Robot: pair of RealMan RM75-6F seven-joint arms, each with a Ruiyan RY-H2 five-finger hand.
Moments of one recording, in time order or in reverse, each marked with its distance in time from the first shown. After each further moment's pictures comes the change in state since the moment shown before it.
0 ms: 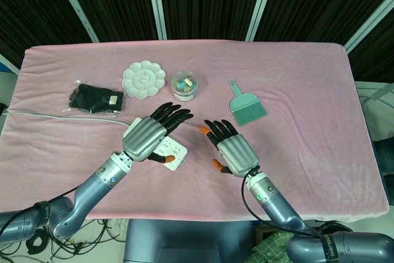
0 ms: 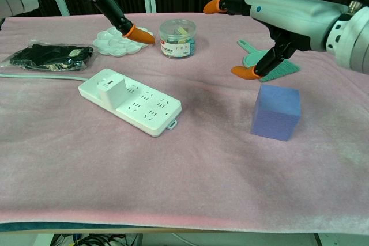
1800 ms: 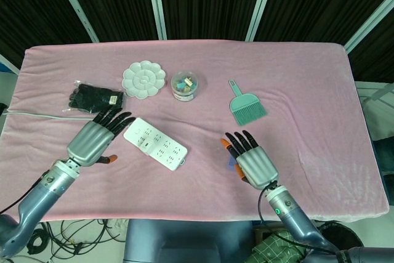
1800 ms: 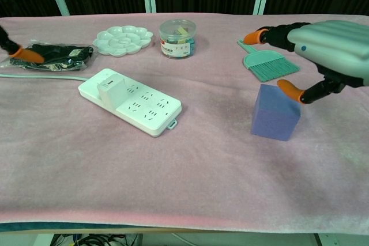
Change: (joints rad) left arm 0.173 0.286 0.201 -0.009 0.082 0.101 0.112; right arm -0.100 0.021 -0.189 0.046 -0.167 0.121 -0.106
